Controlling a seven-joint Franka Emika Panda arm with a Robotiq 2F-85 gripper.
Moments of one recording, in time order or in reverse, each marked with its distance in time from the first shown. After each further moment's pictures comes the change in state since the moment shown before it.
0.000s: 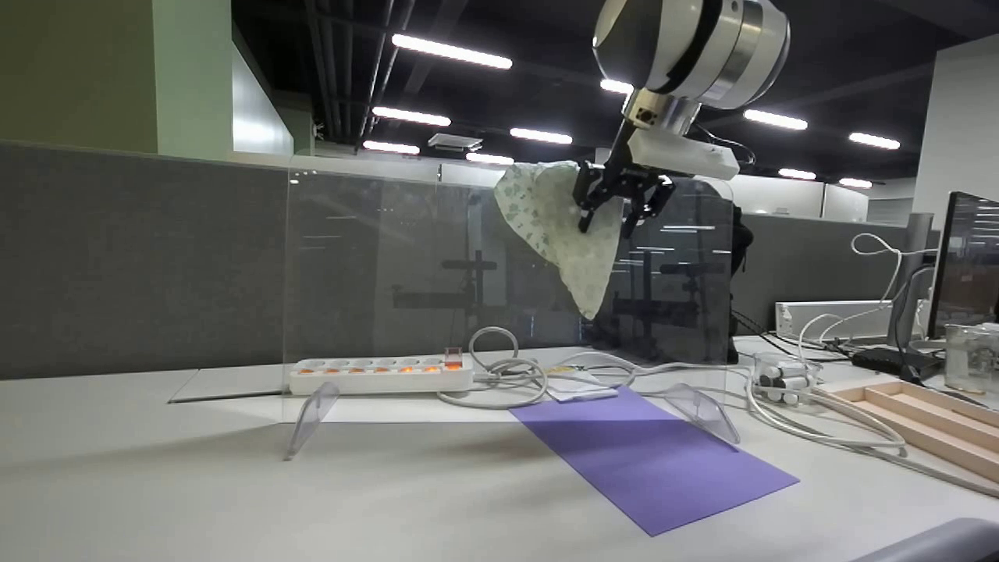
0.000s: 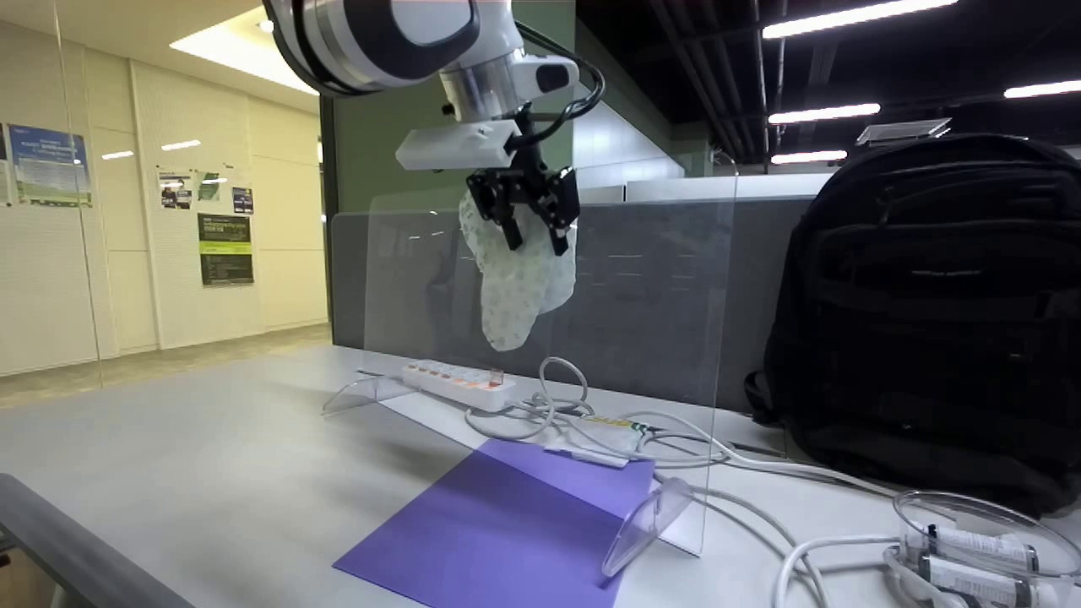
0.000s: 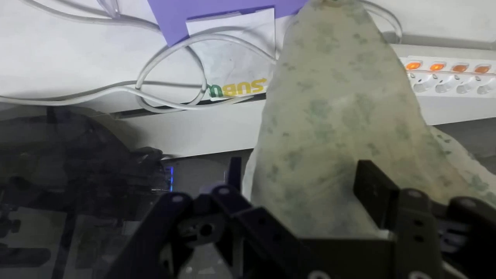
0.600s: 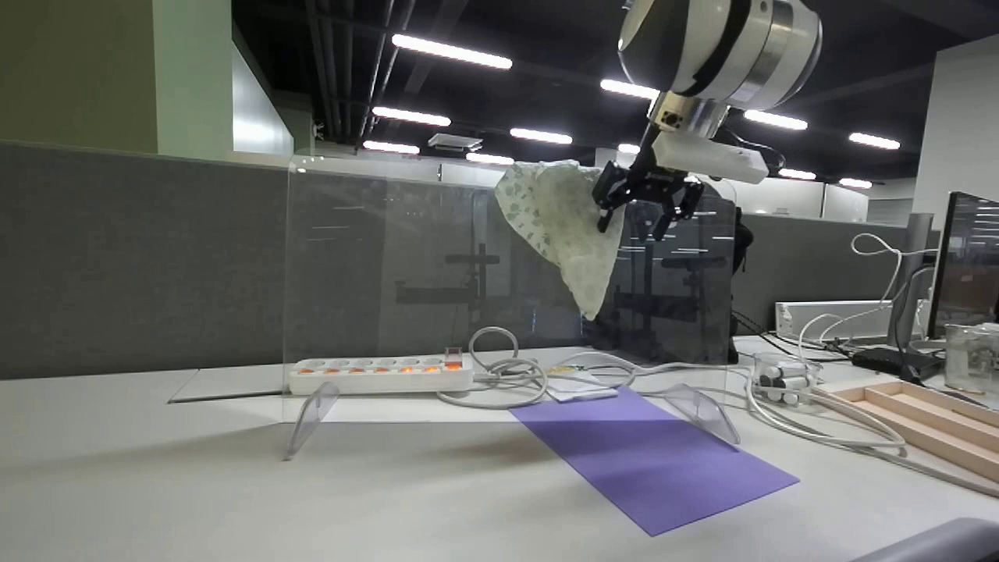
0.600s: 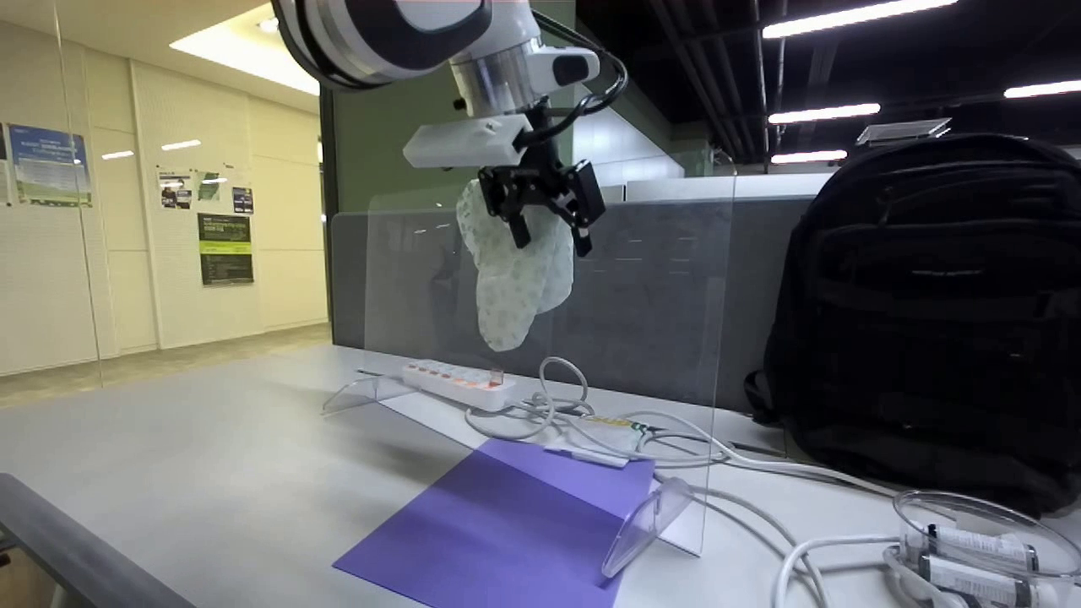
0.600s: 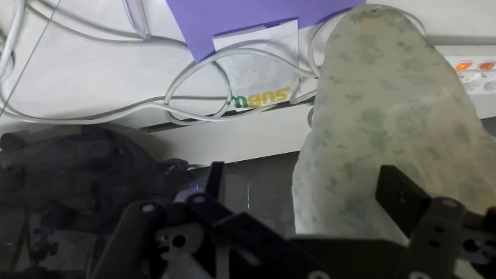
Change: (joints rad) arm -0.023 -0.027 -0.036 -0.039 -0.008 -0.002 0.015
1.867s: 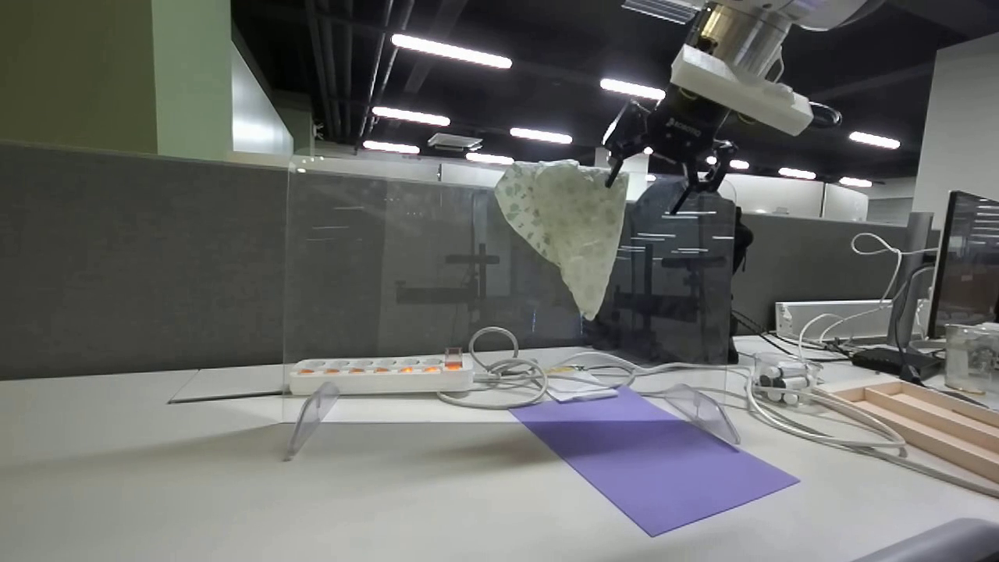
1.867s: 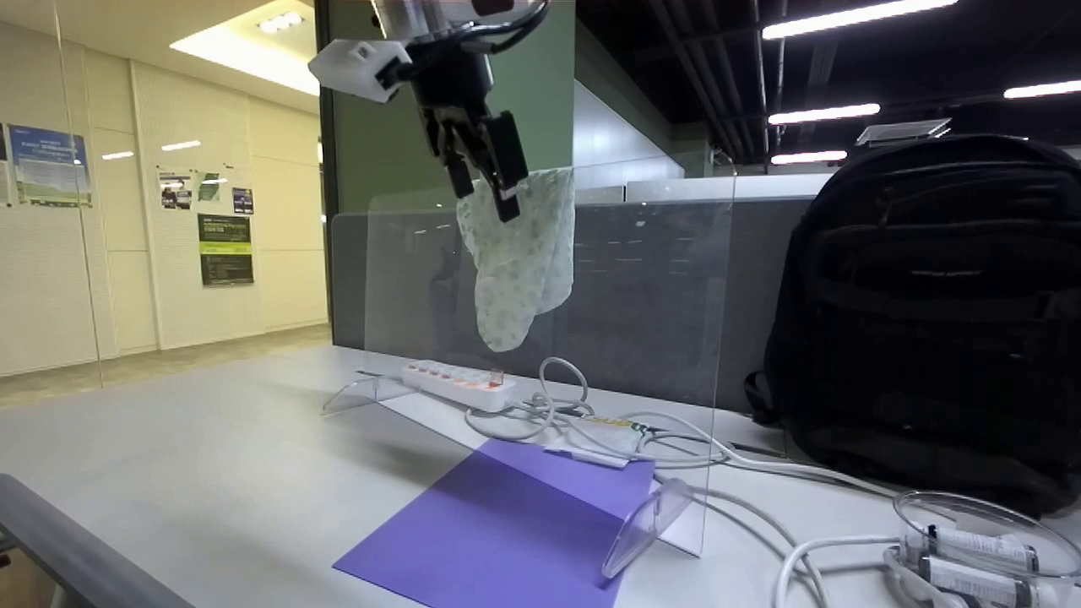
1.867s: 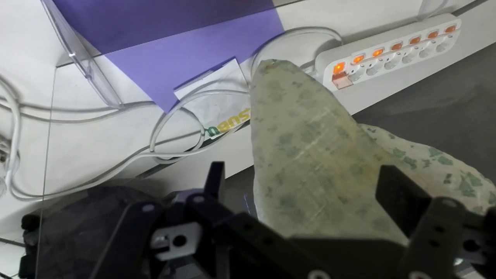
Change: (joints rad) arm -0.067 -0.340 0.100 -0.196 0.108 -0.141 0.183
